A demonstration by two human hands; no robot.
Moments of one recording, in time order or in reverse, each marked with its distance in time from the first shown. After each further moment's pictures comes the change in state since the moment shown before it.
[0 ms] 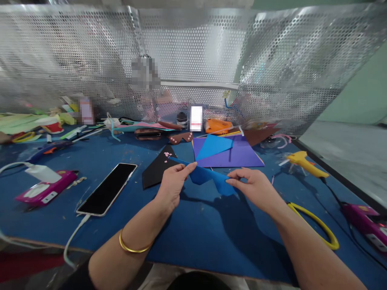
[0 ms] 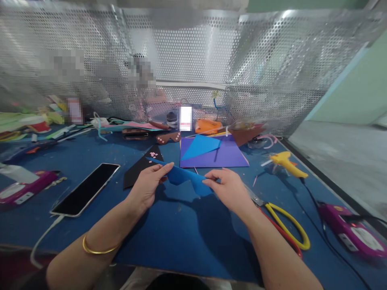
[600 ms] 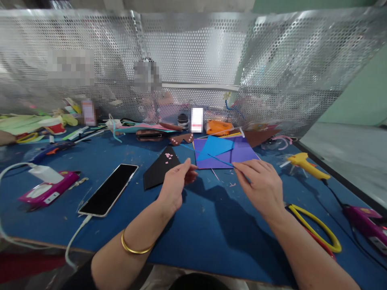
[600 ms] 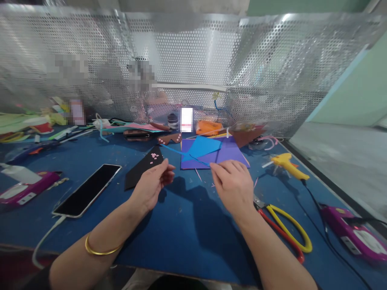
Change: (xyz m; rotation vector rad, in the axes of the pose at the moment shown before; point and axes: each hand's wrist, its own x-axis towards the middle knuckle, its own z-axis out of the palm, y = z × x) left_hand -0.001 0.000 0.002 -0.136 -0.052 -0.065; right_hand 0.000 0.006 0.006 -0.449 0.492 -0.404
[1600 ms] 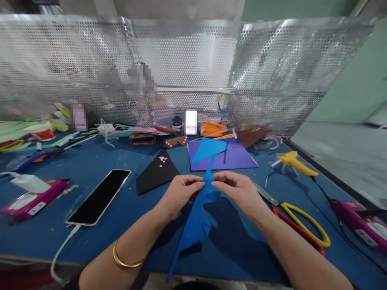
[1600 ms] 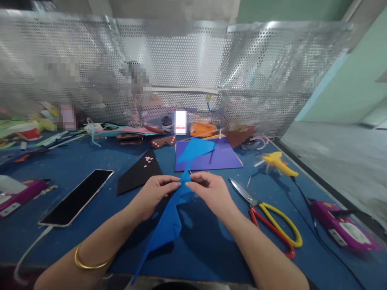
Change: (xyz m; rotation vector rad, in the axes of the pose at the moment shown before) left_hand -0.019 0.001 0.012 0.240 -0.362 -0.055; right_hand -0.001 -0.029 0.006 0.952 -0.377 0.644
